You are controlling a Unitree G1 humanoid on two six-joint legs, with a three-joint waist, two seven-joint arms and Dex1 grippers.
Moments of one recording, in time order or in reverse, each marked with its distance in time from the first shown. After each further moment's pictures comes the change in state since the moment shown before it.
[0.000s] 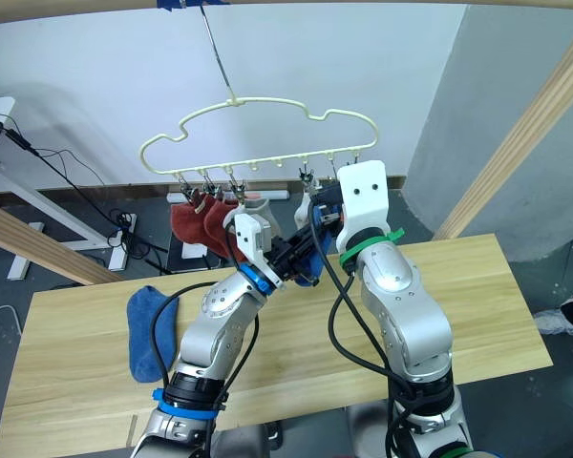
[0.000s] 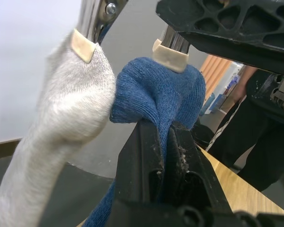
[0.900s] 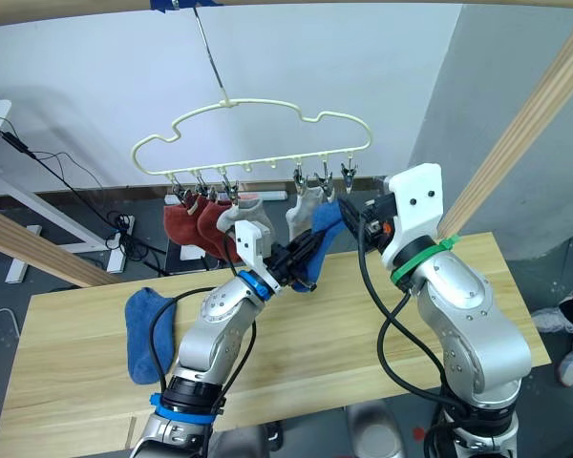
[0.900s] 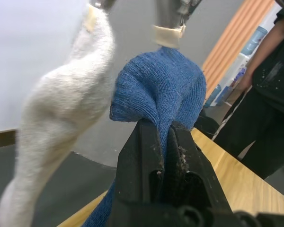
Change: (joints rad) left arm 0.025 0.004 -0.007 0.012 0.012 0.004 0.010; right arm 0.098 -0.232 -0.200 -0.228 0.251 0.095 0.244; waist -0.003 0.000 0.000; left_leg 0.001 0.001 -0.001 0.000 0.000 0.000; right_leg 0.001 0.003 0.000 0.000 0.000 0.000
